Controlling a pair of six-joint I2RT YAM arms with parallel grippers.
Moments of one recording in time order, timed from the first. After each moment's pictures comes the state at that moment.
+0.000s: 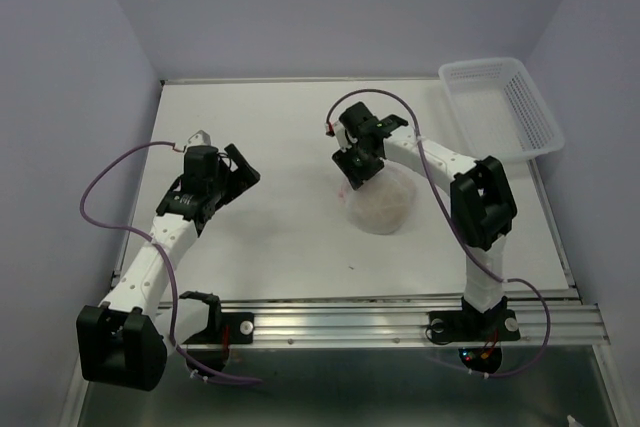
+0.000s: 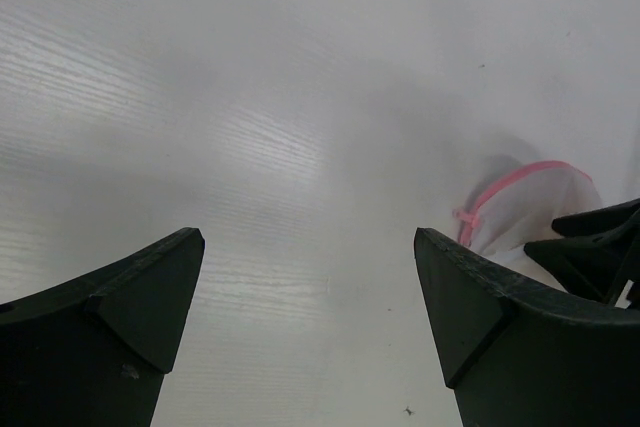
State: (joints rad) left arm -0.18 1.04 0.76 -0.42 -0.02 -0.72; right arm 0.61 2.00 1.68 -0.85 0.02 -0.11
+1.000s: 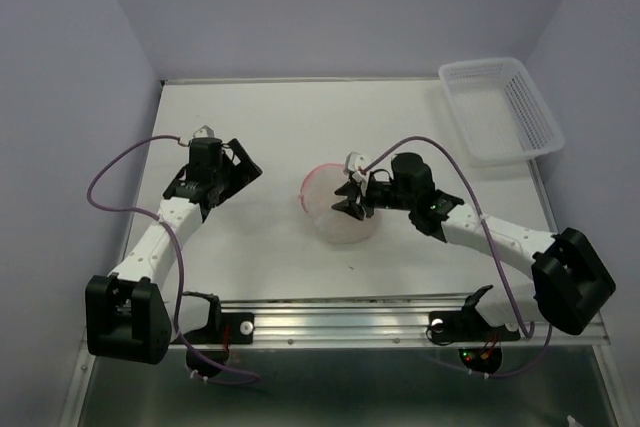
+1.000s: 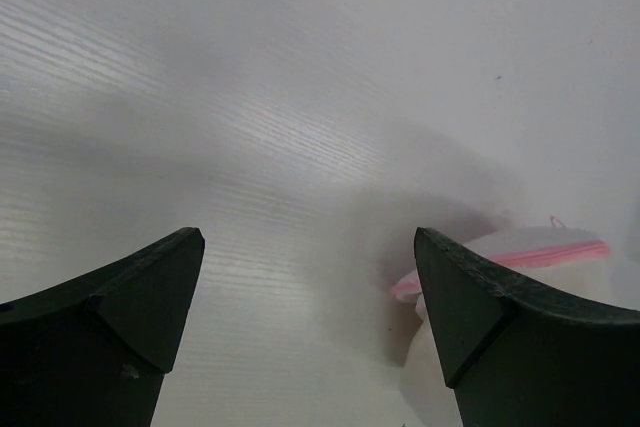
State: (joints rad) left arm -0.17 1.17 0.80 -0.37 0.00 -0.73; right arm 0.69 1.39 0.87 0.22 -0.59 -0.31
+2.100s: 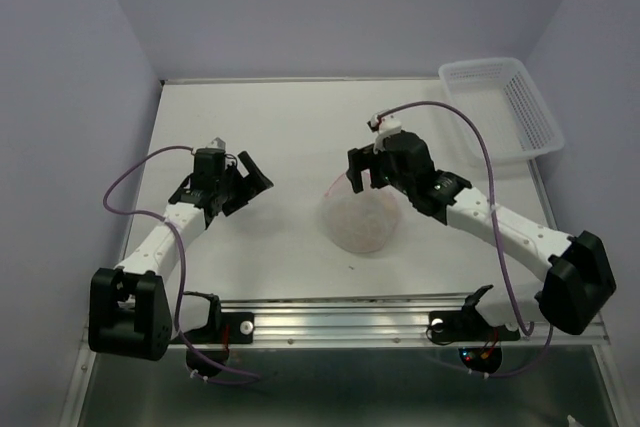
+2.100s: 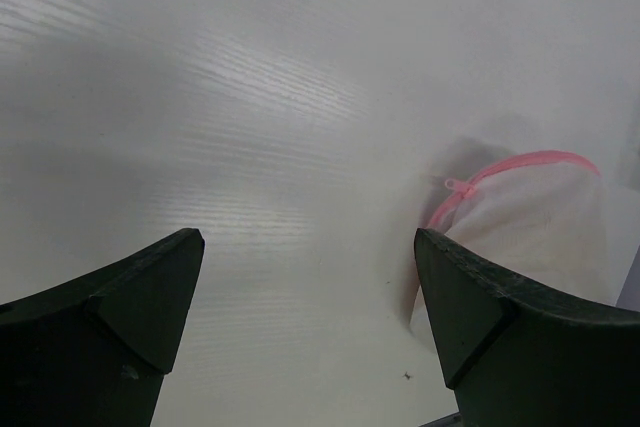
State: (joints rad) left arm -0.16 1.20 0.72 -0.29 0.17 -0.72; right arm 0.70 1.25 0.91 -0.12 0.15 0.17
